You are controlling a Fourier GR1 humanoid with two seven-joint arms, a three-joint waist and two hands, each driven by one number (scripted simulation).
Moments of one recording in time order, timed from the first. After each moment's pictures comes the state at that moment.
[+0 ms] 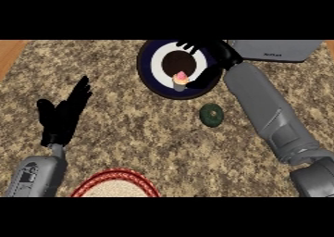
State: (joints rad) left arm -0.24 0.20 0.00 -1.38 0.04 0.03 0.15; right arm -1.19 -0.14 -0.02 -0.25 0.49 0.06 -0.47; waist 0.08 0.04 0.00
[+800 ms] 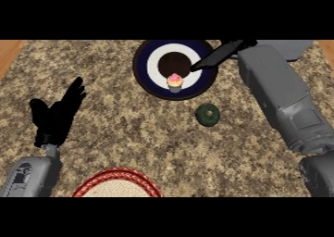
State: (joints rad) left arm -0.23 0.22 0.03 -1.37 0.05 0.01 0.15; right arm -1.30 -0.19 -0.31 -0.16 0.18 0.41 -0.52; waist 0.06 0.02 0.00
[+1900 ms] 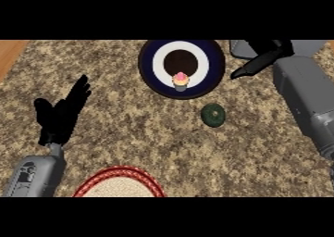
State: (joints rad) left arm -0.24 0.20 0.01 -1.39 0.04 0.01 0.16; right arm -1.18 -0.34 -0.33 -0.16 0.17 0.56 -0.54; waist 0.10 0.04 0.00
